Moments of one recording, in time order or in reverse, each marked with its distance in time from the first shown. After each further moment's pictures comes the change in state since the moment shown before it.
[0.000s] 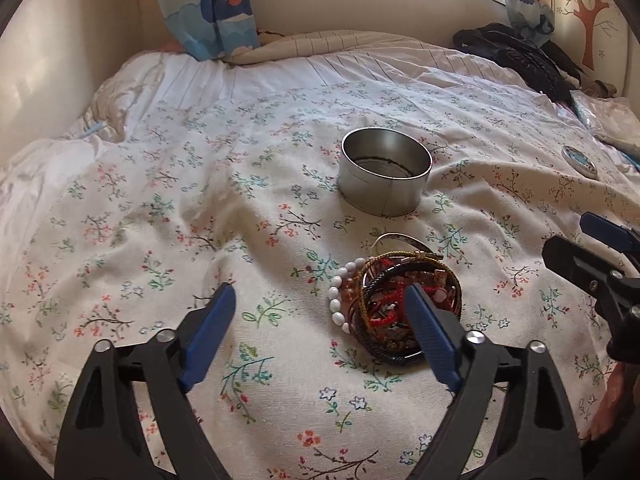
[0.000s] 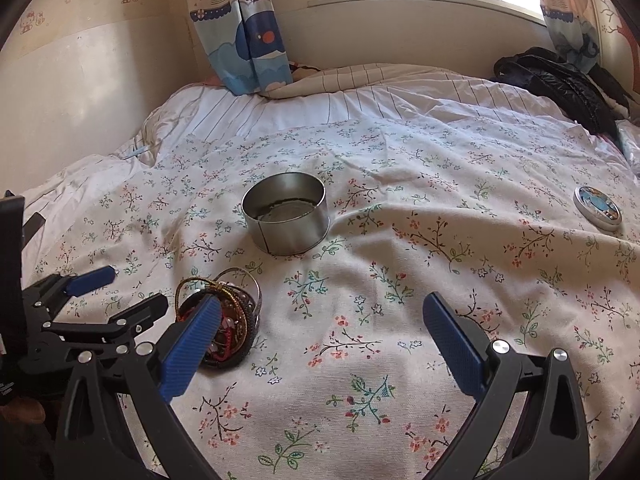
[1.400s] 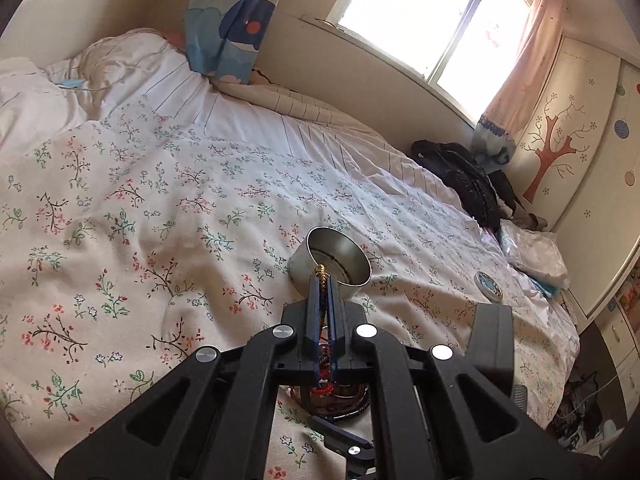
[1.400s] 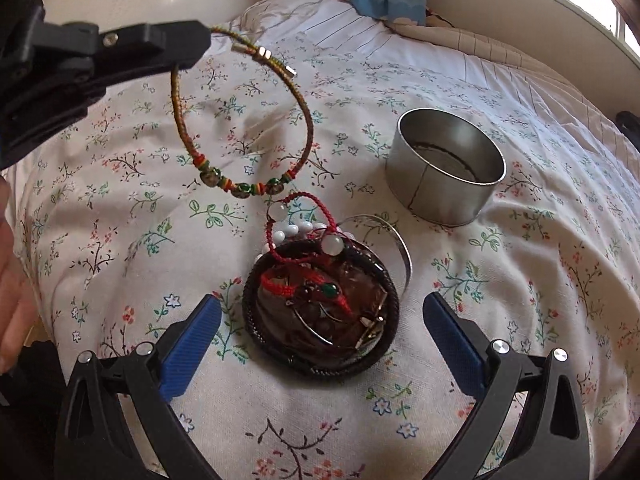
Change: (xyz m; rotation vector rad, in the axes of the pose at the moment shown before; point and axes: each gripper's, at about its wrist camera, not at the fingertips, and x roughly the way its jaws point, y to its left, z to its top) left arm -0.038 0.067 0.017 -0.313 -0.242 -0.369; right arm 0.091 0.105 -0.025 -0.447 0.268 0.156
